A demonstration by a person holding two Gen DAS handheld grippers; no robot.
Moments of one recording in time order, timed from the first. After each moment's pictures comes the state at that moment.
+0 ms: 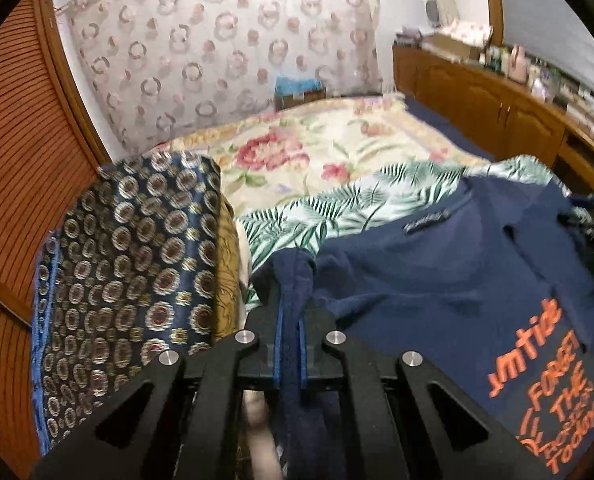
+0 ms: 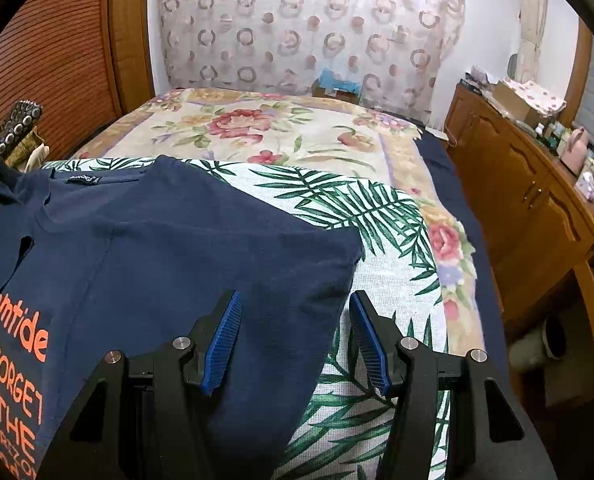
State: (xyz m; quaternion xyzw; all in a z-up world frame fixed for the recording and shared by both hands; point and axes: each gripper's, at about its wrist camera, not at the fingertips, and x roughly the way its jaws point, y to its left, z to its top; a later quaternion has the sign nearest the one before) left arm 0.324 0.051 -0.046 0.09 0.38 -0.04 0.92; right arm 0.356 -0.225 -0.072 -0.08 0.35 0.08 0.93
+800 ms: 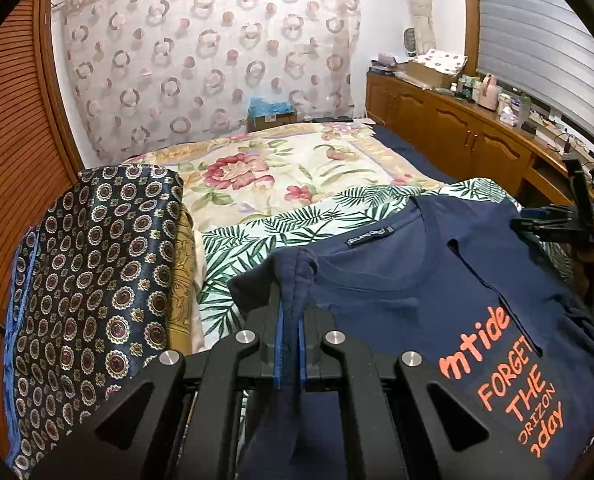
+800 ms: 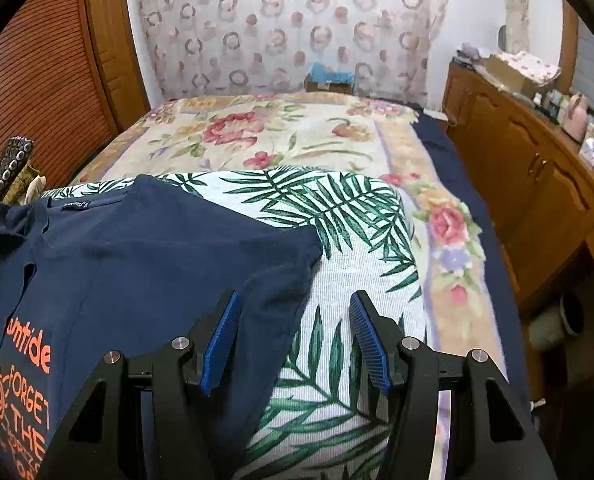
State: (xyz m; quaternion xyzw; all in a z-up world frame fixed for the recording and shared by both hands) left arm 0.294 0.038 -0.039 0.05 0.35 -0.09 0.93; right arm 0.373 -0.258 -0.072 -0.02 0.37 0.09 0.92
